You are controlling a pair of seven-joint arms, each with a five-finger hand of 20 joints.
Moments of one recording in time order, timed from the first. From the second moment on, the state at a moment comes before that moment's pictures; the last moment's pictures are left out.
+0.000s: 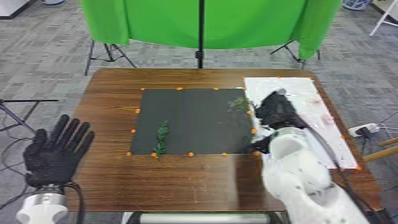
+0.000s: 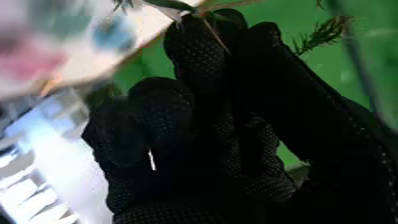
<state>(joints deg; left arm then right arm) 132.0 -61.7 -100.1 -122.0 1.5 5.2 21.4 -91.3 -66.1 65.0 -117.6 -132.6 1.3 46.8</state>
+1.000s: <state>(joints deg) 123.7 -59.7 -93.9 -118.6 1.6 7.0 14.5 -90.3 -84.9 52.5 -105.8 -140.2 -9.3 42.8</state>
